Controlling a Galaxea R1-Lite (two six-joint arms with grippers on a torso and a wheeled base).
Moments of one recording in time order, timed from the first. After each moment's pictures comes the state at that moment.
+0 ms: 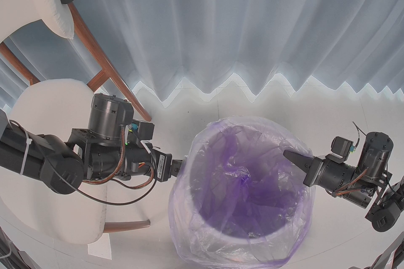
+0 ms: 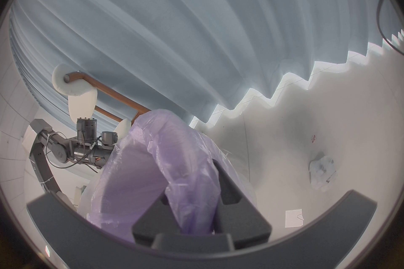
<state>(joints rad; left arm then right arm) -0.52 1.79 -0.87 -0.35 -0.15 -0.07 0.33 1.70 -0.27 -1.25 0.17 0.46</state>
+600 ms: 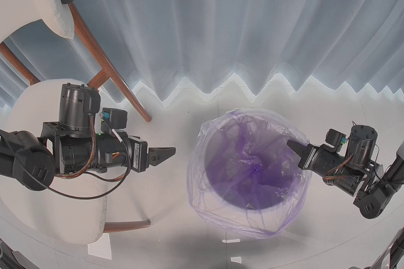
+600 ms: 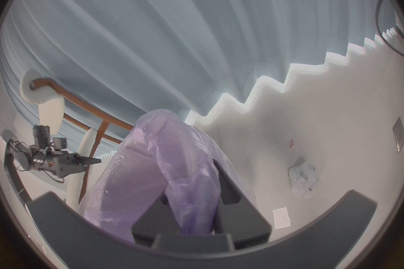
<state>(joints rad) -0.45 1.65 -0.82 -0.33 -0.16 -0.08 0.23 1.85 -0.38 -1.26 0.09 0.46</state>
